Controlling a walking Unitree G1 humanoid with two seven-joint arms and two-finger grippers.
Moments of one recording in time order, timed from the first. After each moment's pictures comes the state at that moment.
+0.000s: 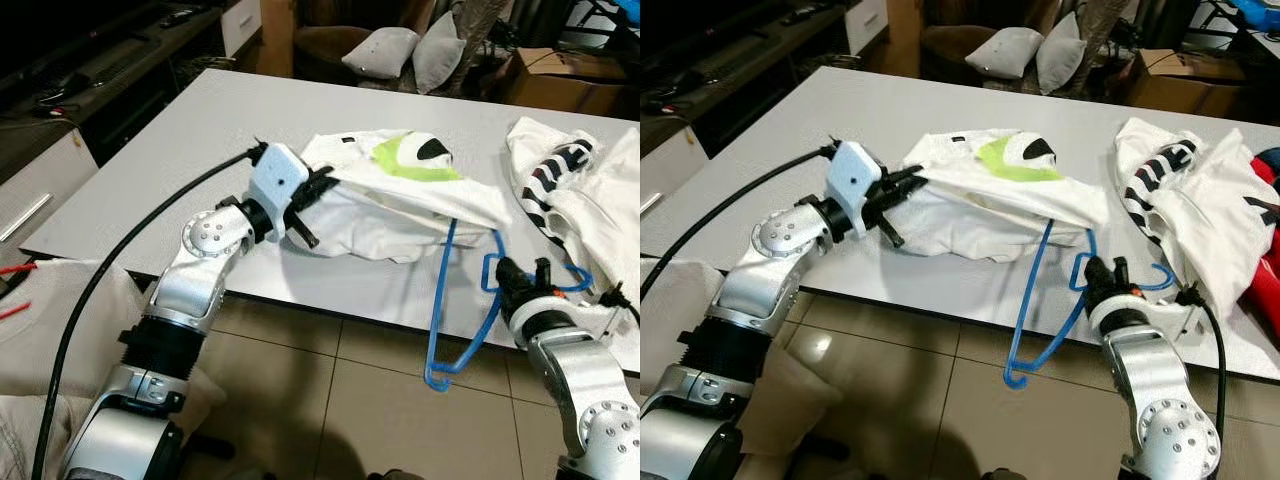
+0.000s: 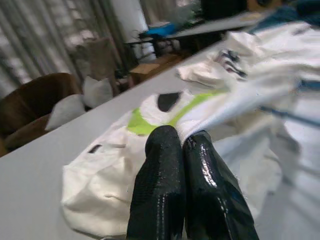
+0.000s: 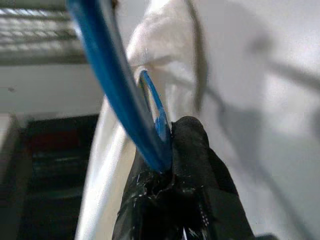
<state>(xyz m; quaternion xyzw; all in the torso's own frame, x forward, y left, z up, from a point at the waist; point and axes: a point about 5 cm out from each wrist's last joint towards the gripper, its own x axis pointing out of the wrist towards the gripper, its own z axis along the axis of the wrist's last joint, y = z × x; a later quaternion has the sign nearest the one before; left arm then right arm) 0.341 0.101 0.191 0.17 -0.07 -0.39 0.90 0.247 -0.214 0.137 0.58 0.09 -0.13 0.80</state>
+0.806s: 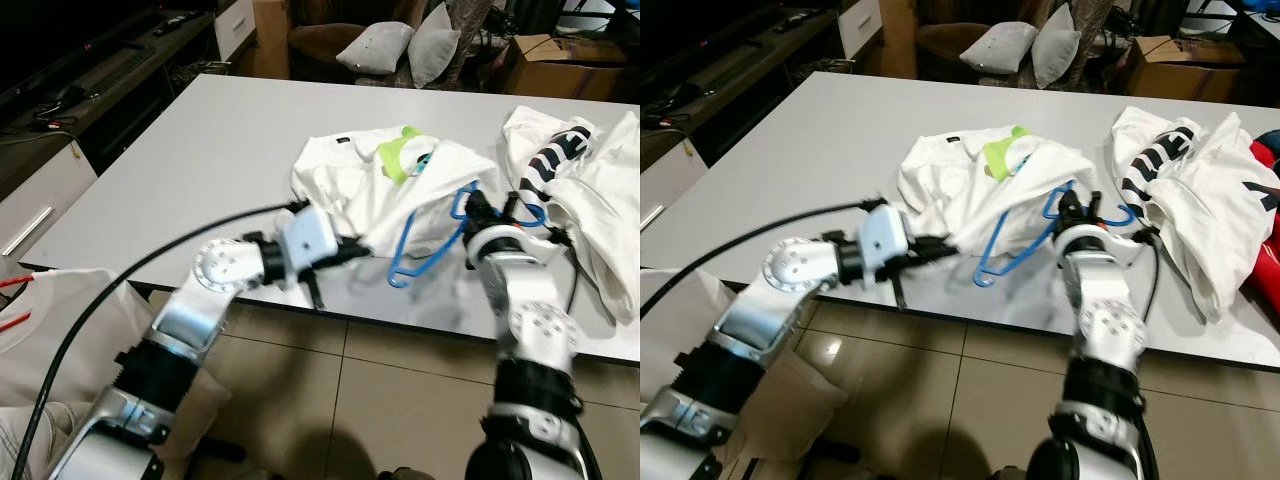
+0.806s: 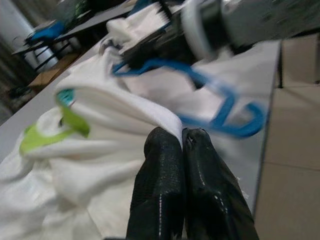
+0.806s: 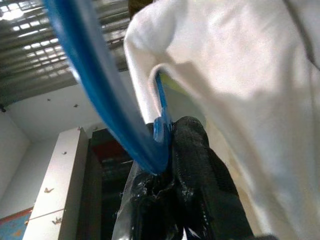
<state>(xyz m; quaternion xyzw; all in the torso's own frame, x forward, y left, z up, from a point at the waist) 0.301 0.075 0.167 0.23 -0.06 -0.57 0.79 0.336 -0.186 0.145 0.67 0.03 -0.08 0.74</state>
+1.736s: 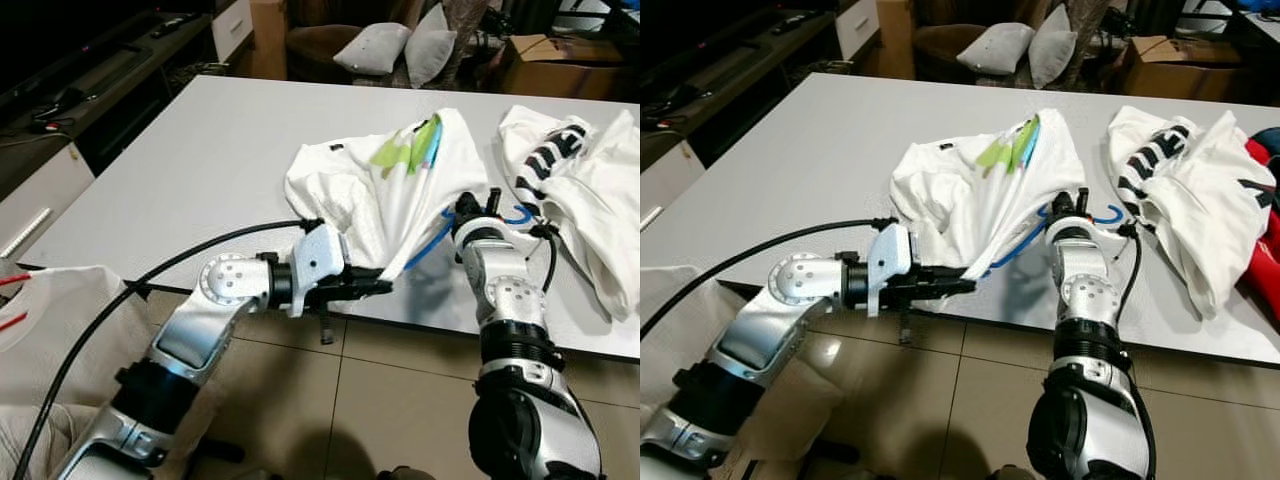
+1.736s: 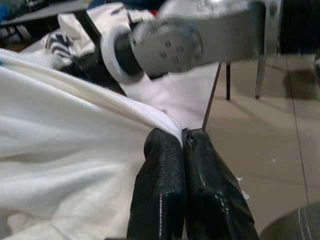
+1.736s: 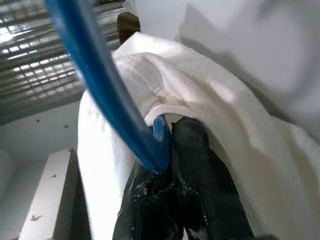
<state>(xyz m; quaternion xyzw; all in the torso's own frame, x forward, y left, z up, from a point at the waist) 0.281 0.069 0.157 0.17 0.00 -0.63 0.76 0.367 -0.186 0.131 0.67 0.03 -0.12 0.73</state>
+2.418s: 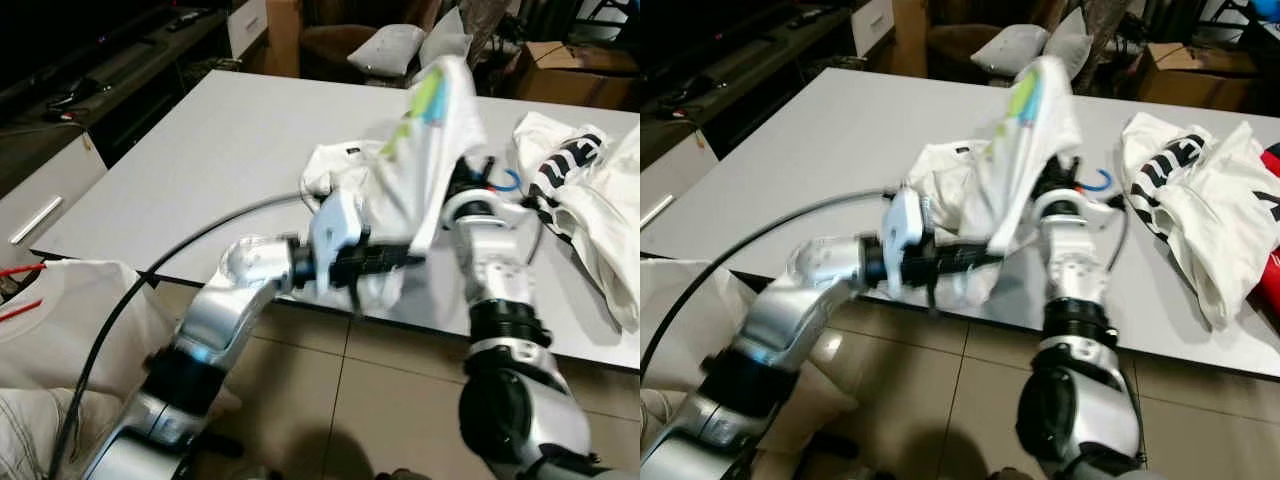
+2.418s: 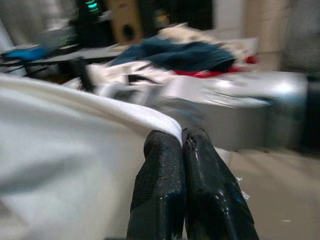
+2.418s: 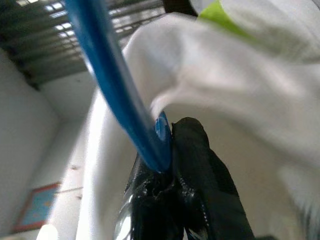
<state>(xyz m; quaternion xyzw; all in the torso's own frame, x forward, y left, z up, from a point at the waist) 0.292 0.037 0.186 0.08 -0.06 -0.62 0.78 0.378 -0.154 0.155 0.67 -0.01 -0.03 0.74</state>
